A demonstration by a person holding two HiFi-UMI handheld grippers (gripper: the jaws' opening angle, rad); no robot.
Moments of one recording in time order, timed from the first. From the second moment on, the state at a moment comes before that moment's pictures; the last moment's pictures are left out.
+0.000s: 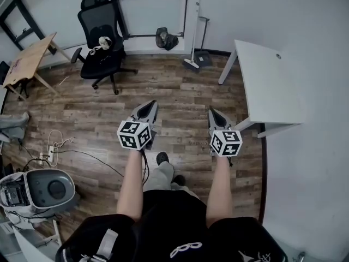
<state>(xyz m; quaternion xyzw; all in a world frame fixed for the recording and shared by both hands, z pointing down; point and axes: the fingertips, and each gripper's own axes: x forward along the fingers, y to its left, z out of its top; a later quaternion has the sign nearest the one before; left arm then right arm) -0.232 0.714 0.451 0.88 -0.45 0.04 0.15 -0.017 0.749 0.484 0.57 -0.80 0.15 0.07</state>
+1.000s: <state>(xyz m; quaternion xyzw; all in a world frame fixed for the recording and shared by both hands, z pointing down) -0.304 0.645 0.448 0.88 -0.46 0.02 0.14 -0.077 0.678 0.487 0.57 -0.80 0.15 0.08</state>
